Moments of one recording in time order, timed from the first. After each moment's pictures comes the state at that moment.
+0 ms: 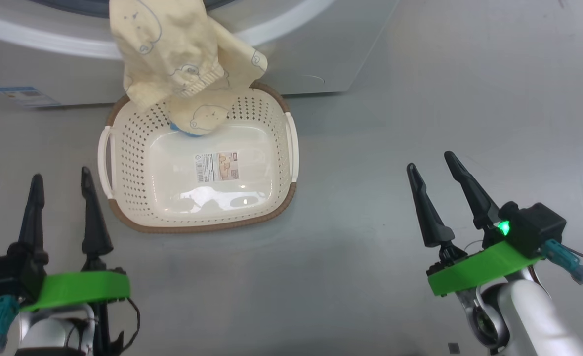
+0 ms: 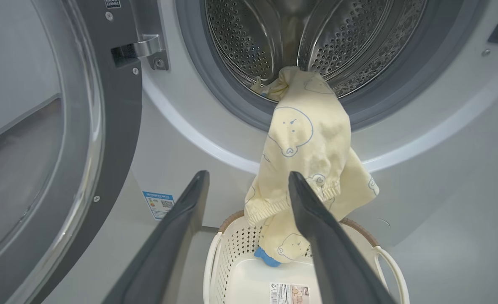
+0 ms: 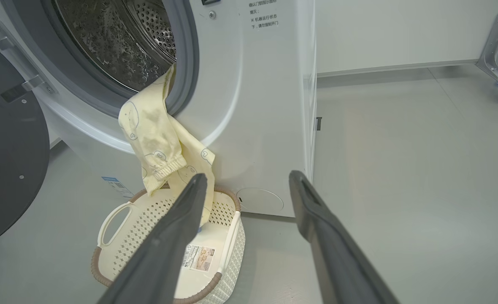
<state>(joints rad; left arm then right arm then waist) -0.18 0.26 -0.13 0.00 -0.34 0.19 -0.25 -0.15 -0.10 0.24 0.04 0.28 0.13 -0.26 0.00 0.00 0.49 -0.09</state>
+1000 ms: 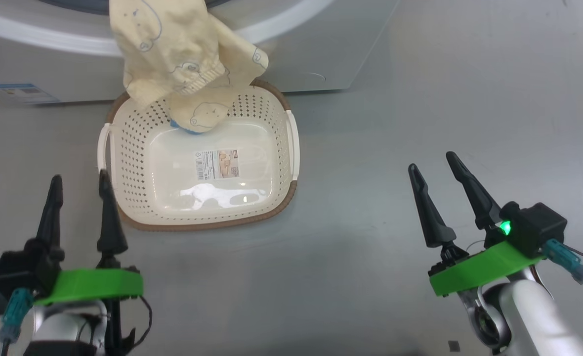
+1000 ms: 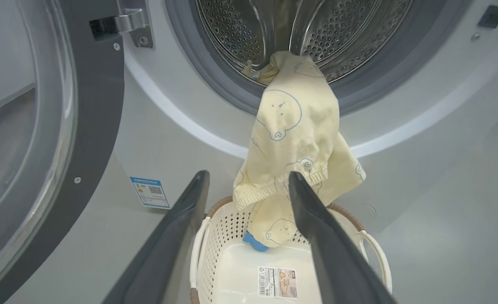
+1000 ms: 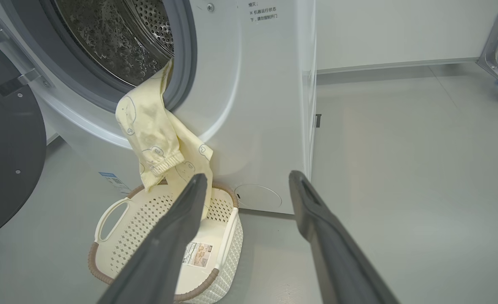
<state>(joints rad) -0.15 0.25 -0.17 0.00 -0.35 0.19 -0.25 -0.15 -0.11 0.24 0.04 0.28 0.13 -0.26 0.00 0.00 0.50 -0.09</state>
